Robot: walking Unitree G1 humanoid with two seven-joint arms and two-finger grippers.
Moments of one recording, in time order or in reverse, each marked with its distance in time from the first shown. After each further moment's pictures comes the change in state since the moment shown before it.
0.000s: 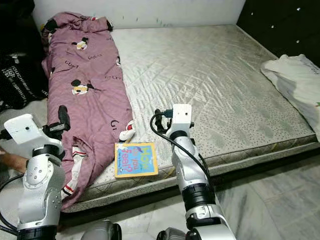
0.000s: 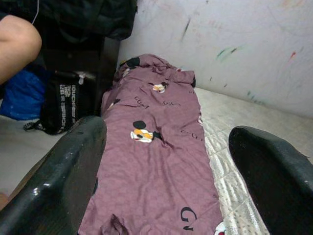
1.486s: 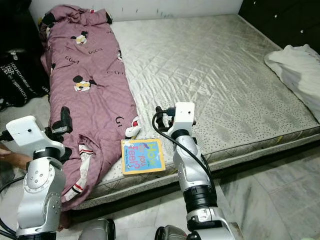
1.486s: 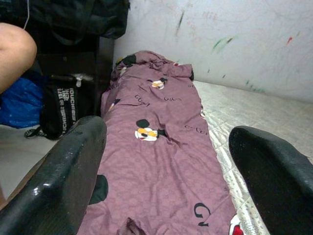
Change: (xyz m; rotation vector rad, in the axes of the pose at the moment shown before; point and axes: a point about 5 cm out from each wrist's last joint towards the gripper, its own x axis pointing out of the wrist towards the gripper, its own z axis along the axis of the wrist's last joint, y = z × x) left arm -0.009 -0.003 0.004 0.044 -0.017 -0.030; right arm -0.004 0.000 0.008 0.024 -0.036 0.022
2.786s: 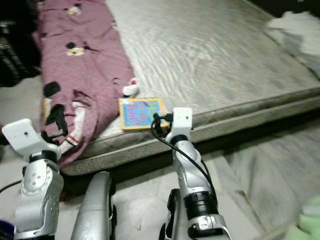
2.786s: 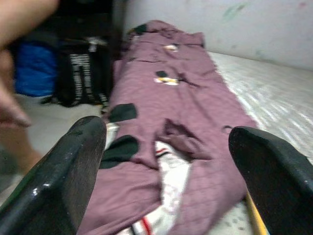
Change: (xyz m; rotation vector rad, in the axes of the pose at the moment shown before) left arm -0.003 0.006 0.000 0.015 0.026 0.065; right arm -0.008 0.003 -0.007 -0.008 0.049 0.037
